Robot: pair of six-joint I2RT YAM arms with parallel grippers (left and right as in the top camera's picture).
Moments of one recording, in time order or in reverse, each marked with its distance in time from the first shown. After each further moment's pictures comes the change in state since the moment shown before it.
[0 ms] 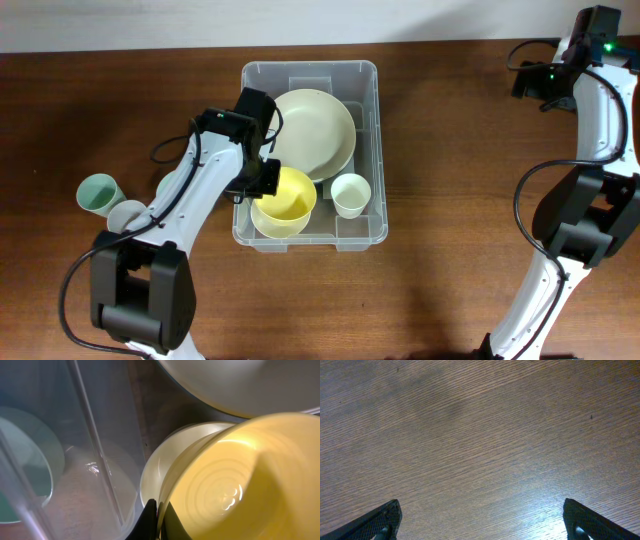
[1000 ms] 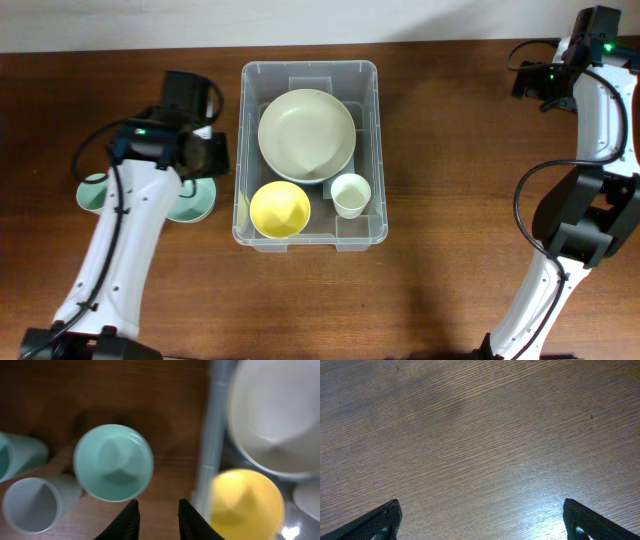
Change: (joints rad) left arm 0.180 -0.279 0.000 0.049 -0.125 -0.071; right arm 0.000 0.000 0.000 0.000 0.000 0.000
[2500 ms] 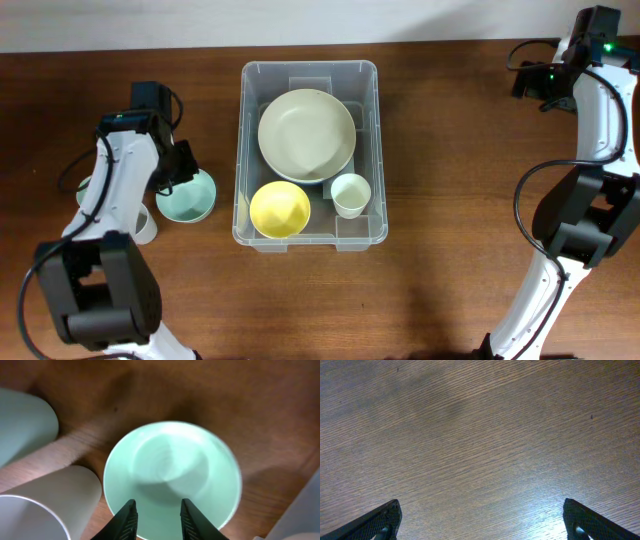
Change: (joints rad) left arm 0.209 0.274 -0.046 0.074 0.000 -0.051; right arm 0.000 0.000 0.000 0.000 0.000 0.000
